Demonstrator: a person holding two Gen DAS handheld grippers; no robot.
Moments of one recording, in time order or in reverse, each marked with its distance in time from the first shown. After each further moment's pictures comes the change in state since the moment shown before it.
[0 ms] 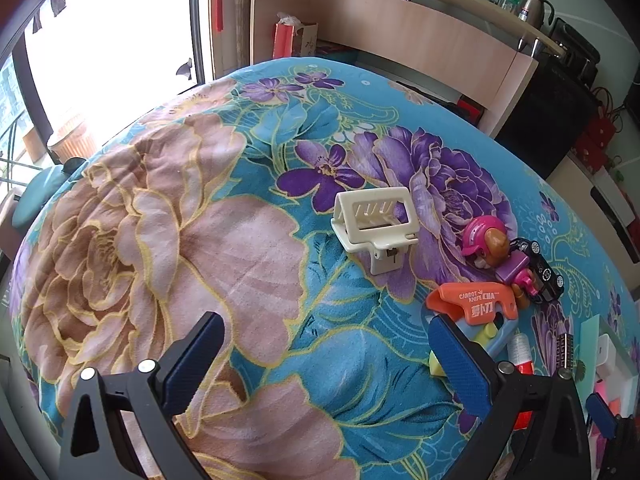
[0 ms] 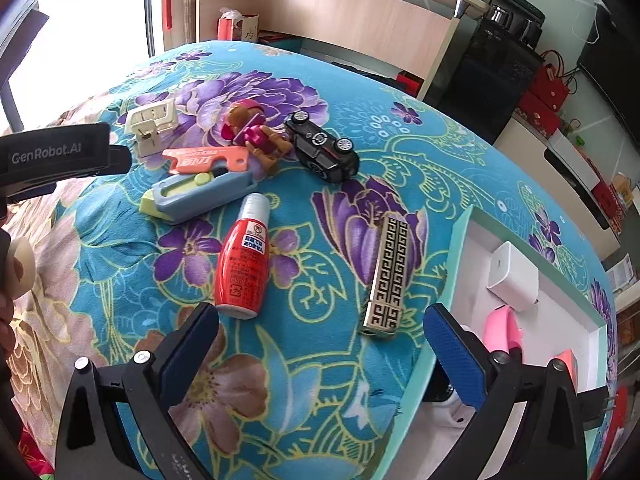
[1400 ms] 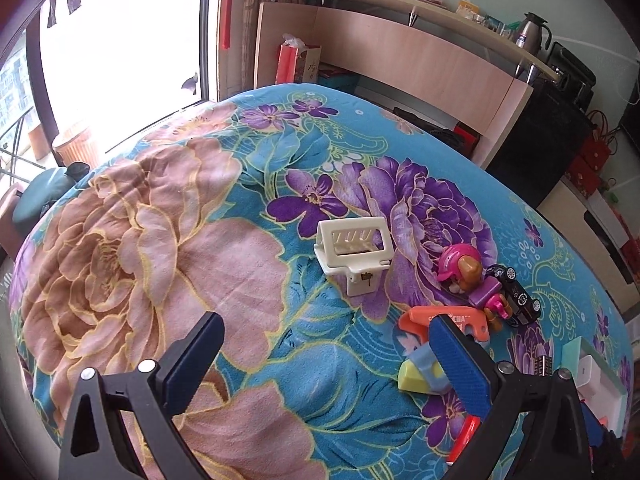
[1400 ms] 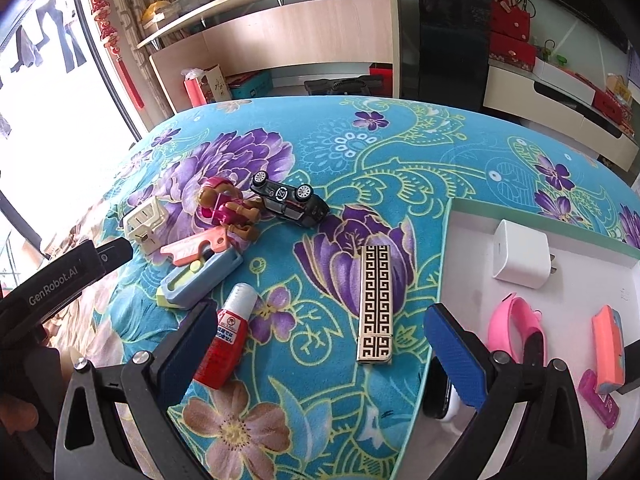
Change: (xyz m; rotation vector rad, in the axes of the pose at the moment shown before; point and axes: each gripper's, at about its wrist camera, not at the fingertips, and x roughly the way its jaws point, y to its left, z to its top) left arm -0.017 -0.007 0.001 -0.049 -0.087 -0.025; right arm -0.009 -0.039 0.017 0.310 -0.062 0.175
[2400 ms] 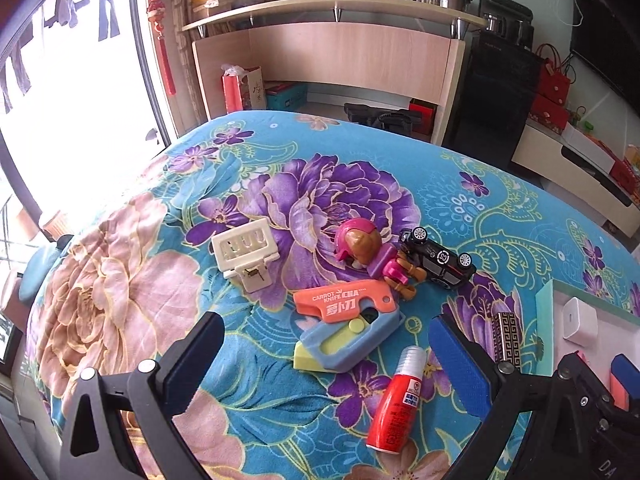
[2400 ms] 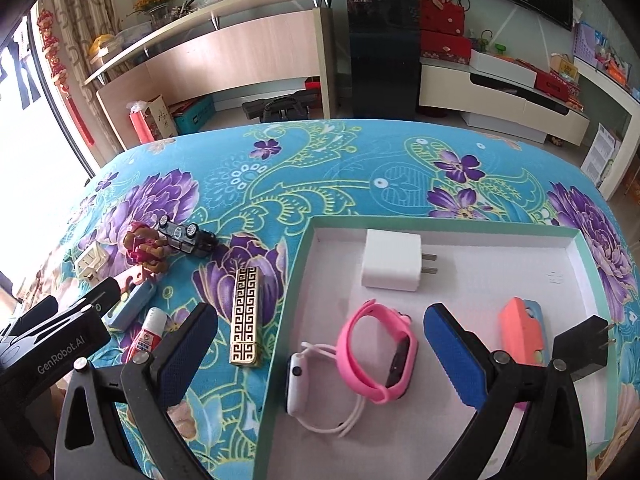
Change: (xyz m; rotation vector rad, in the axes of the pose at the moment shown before) left arm -0.020 -0.087 -0.021 0.256 -0.039 0.021; right arm -0.033 -0.069 0.002 0.128 -0.044 -0.147
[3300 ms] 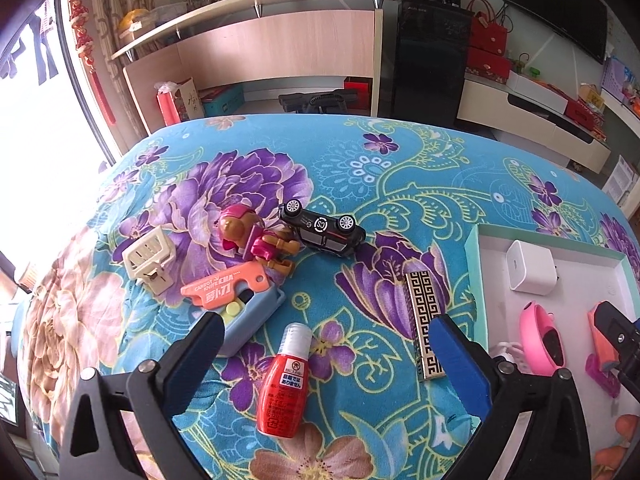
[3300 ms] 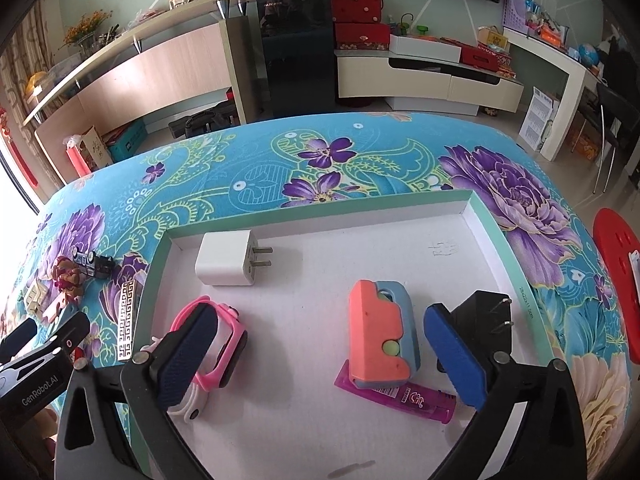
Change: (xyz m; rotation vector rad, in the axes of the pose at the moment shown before) left arm -0.005 -0.080 -0.018 0.212 0.042 -0.099; right arm -0.021 -0.099 -0.011 0.181 -0.016 -0.179
